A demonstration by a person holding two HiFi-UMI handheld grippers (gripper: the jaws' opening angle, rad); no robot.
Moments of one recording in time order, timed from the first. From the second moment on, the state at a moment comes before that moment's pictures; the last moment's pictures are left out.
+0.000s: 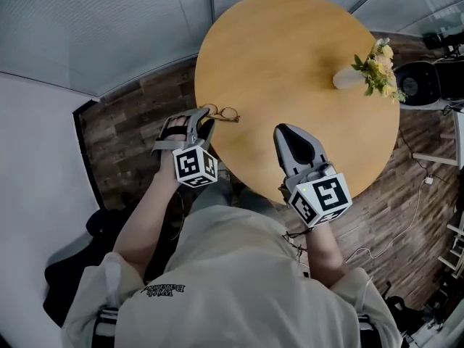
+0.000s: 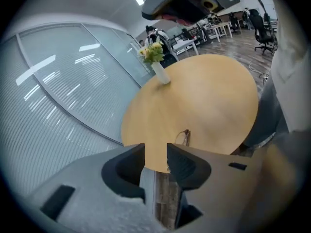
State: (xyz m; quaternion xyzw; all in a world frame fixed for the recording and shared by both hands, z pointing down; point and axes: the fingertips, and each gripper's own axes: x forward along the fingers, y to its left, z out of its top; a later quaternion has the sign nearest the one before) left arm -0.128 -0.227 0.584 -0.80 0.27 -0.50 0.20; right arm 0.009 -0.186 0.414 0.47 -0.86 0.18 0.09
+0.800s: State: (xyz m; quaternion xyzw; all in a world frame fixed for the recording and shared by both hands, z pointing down) left arm -0.116 -0.239 0.697 -0.77 0.20 -0.58 0.18; right arm 0.002 -0.212 0.491 0.44 -0.86 0.24 0.13
